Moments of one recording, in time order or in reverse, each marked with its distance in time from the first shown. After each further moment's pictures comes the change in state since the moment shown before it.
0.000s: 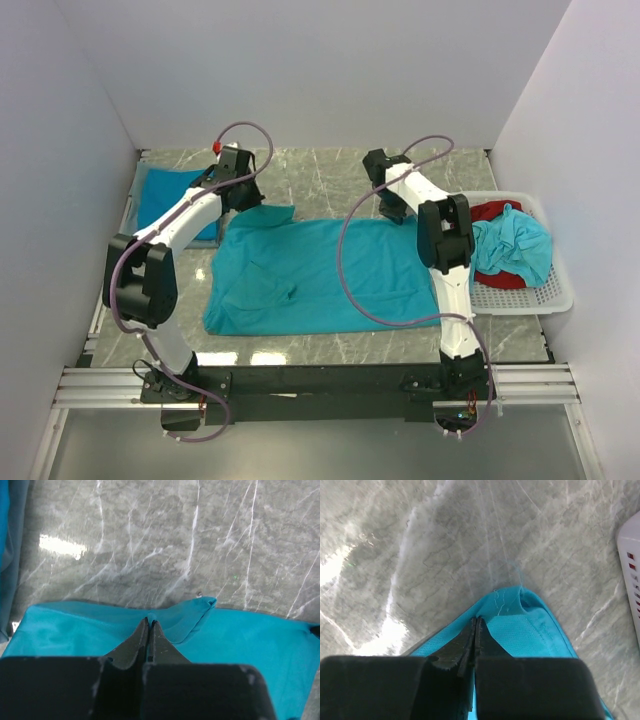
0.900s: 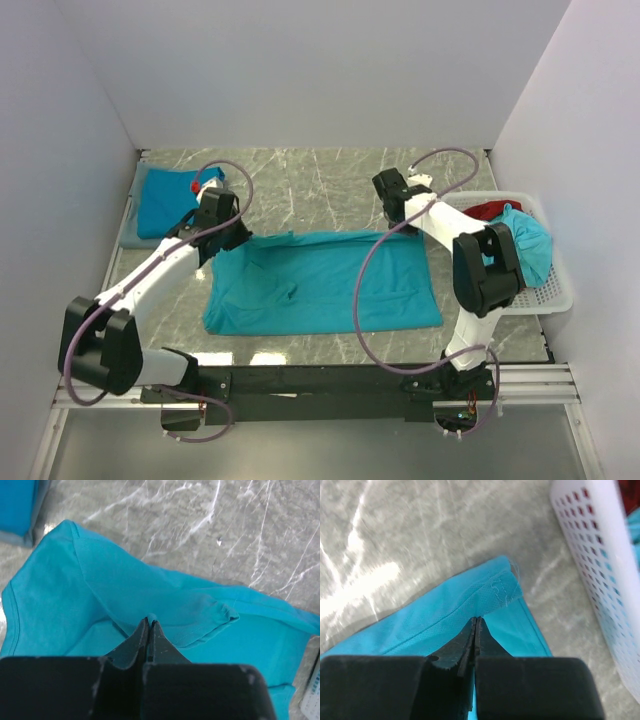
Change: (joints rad) left arm -0.024 -0.396 -0.431 0.051 -0.009 -0.138; right arm 0.059 -0.526 -0.660 0.381 0.045 -0.070
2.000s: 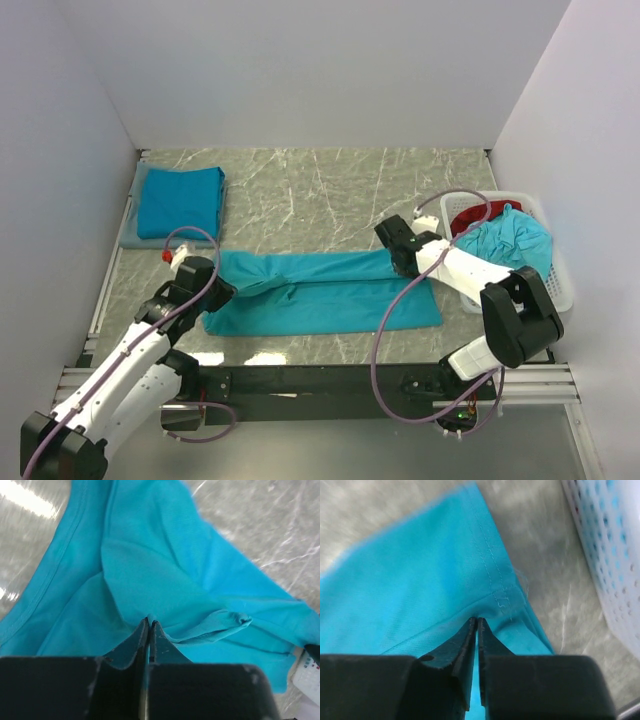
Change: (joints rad) left arm -0.064 -0.639 -0.492 -0.135 -0.046 -0.230; right arm 0.132 -0.373 -0.465 0.056 0.011 0.104
